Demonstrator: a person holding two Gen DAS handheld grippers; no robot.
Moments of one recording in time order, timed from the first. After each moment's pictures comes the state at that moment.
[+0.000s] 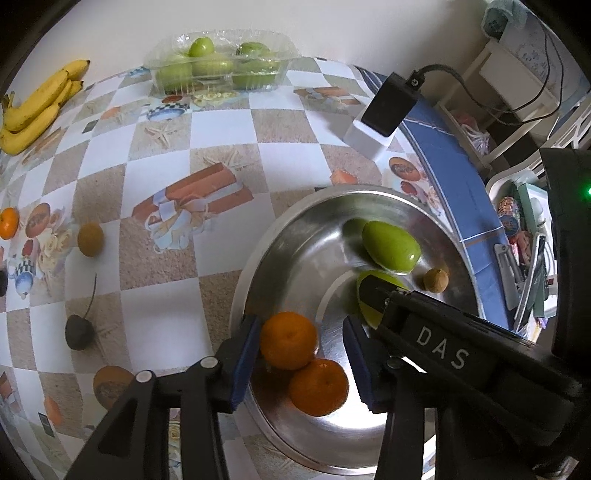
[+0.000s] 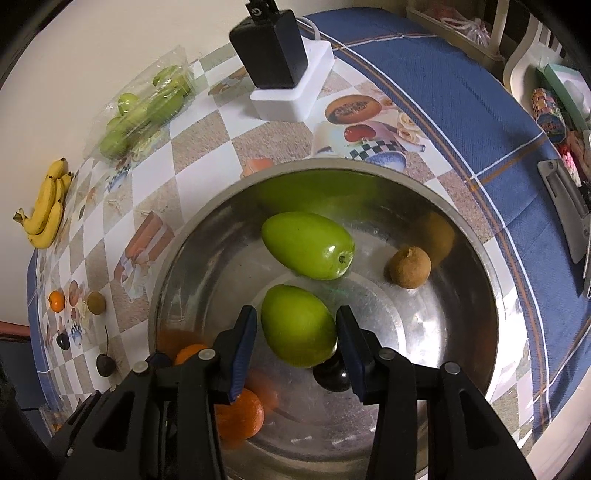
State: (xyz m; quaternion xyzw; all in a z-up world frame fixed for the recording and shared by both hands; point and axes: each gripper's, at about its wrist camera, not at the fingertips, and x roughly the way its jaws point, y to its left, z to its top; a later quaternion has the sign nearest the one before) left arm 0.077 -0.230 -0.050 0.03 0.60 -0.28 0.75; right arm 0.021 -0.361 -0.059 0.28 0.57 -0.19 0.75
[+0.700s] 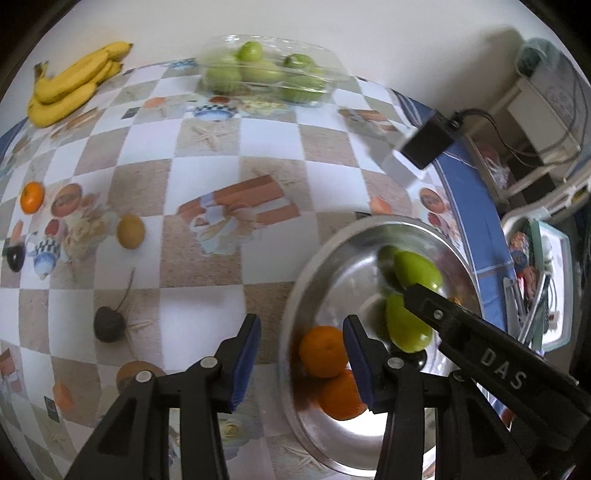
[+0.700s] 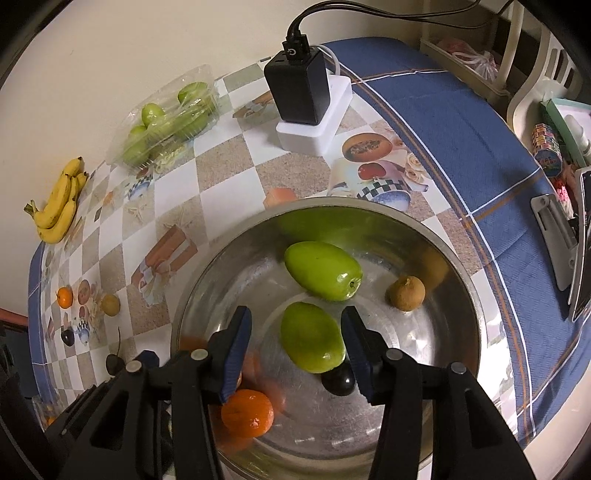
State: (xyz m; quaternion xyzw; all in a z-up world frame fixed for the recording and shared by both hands) left arm 0.092 -0.200 -0.046 -0.01 0.60 -0.22 0.77; right arm 0.024 -0.354 -0.038 0.25 0.55 -0.18 0.77
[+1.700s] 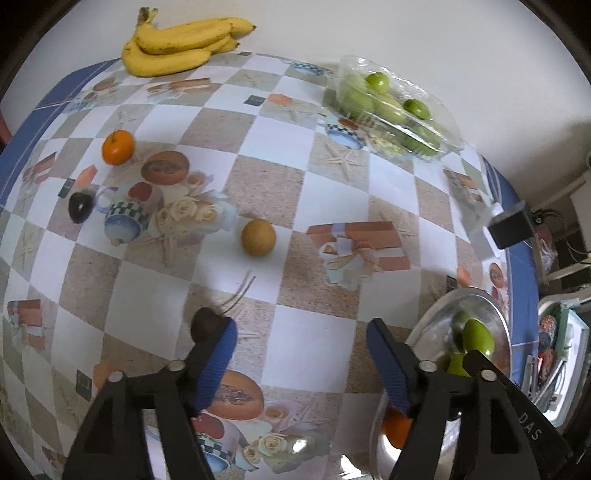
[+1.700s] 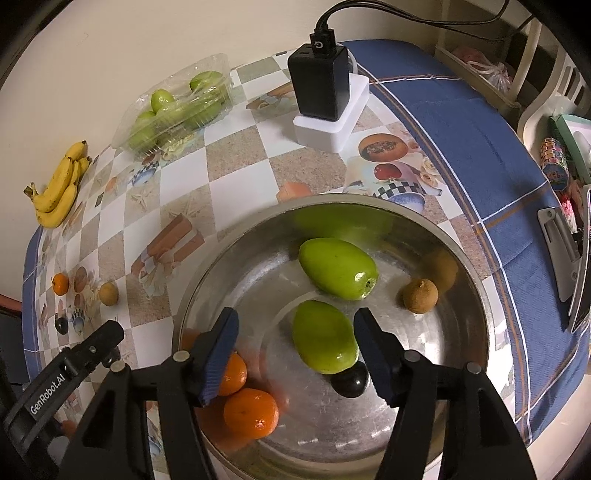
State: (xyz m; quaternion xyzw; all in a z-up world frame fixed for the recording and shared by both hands) left arm 0.121 -0.127 -0.052 -0.08 0.60 -0.09 0.79; right arm 0.033 -0.341 -0.041 0.23 0.56 -0.16 0.78
